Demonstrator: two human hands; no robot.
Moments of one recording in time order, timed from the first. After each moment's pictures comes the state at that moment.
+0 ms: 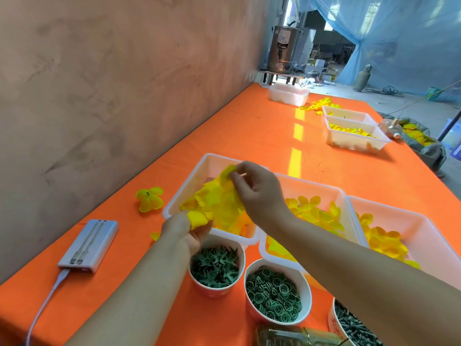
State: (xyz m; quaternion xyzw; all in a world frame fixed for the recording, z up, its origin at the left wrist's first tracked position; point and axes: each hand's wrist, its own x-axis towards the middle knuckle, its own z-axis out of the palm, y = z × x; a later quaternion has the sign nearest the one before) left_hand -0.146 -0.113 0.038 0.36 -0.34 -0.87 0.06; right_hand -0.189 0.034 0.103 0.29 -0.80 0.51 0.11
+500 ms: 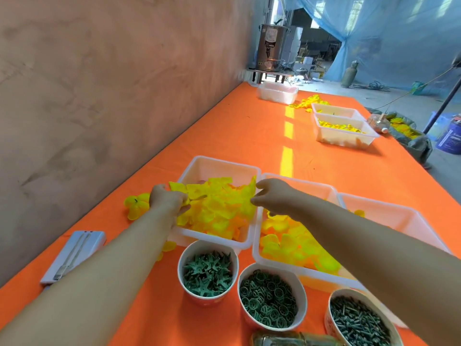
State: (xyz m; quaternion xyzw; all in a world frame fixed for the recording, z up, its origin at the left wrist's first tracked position) left_hand -0.208 -0.148 0.044 0.35 -0.59 -0.72 0.13; right_hand -0.243 0.081 0.107 0.11 -0.93 0.32 -0.16
